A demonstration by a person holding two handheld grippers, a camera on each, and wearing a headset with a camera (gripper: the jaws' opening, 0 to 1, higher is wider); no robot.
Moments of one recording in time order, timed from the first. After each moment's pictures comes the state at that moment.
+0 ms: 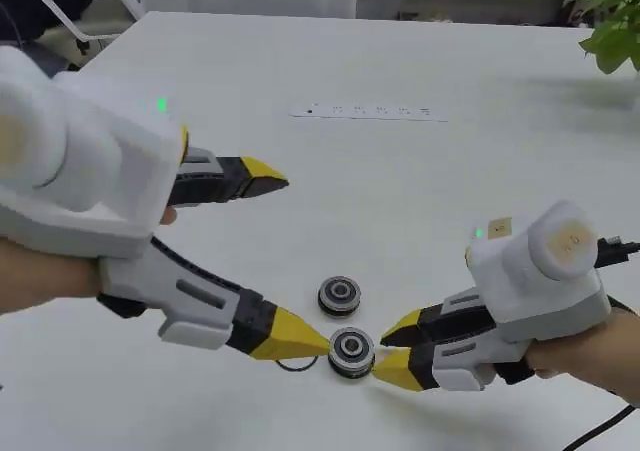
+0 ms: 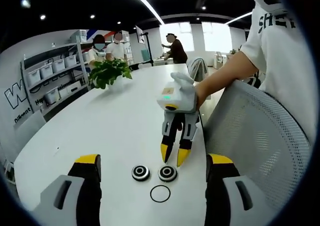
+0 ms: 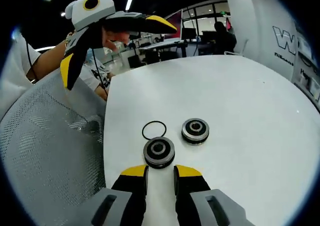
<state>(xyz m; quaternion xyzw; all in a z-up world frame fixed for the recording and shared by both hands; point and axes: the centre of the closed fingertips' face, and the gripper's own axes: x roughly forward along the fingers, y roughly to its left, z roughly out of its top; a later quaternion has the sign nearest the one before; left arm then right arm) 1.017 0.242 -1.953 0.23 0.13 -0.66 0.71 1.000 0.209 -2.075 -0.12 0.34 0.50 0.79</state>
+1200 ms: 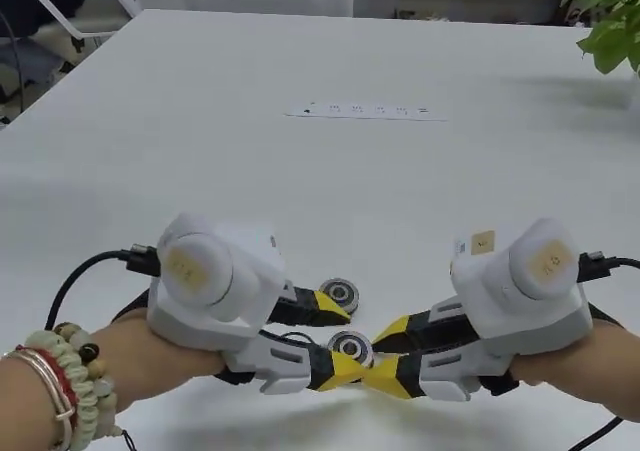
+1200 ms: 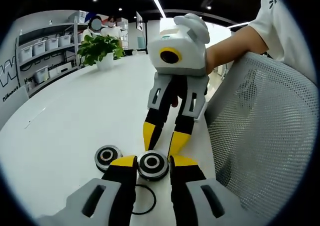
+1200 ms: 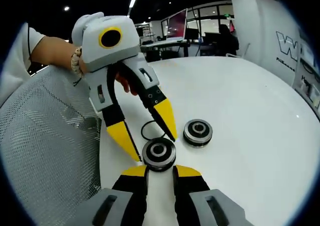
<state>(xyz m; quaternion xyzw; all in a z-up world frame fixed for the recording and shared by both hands) 1.009 0.213 -2.056 0.20 0.20 -0.66 0.69 1.003 0.214 -2.081 -0.14 0.33 0.50 0.79</state>
